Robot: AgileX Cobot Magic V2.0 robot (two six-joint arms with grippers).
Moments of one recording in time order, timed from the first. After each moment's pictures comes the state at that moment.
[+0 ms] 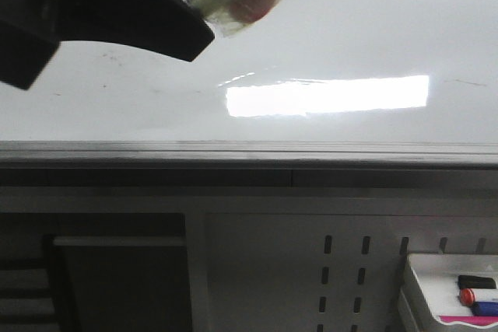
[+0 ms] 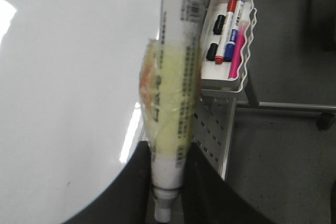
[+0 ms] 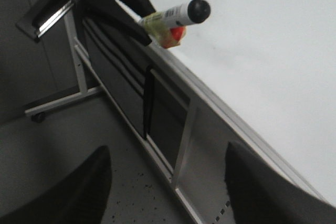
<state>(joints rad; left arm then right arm) -0.83 1.14 -0.78 -0.57 0.35 1.18 0.58 0.51 -0.52 0.50 0.57 -0.74</state>
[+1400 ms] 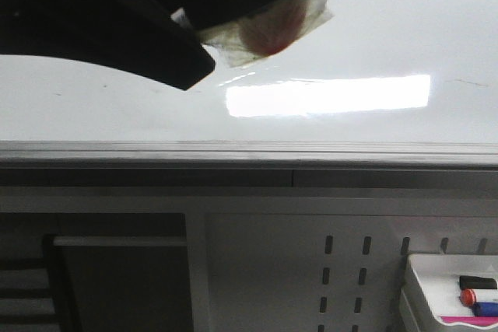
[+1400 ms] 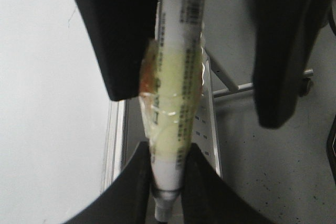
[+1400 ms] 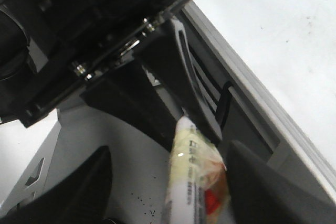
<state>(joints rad) -0.92 1.09 -0.78 -0.53 0.47 1.34 0.90 0.99 -0.71 0.62 0.33 -0.77</state>
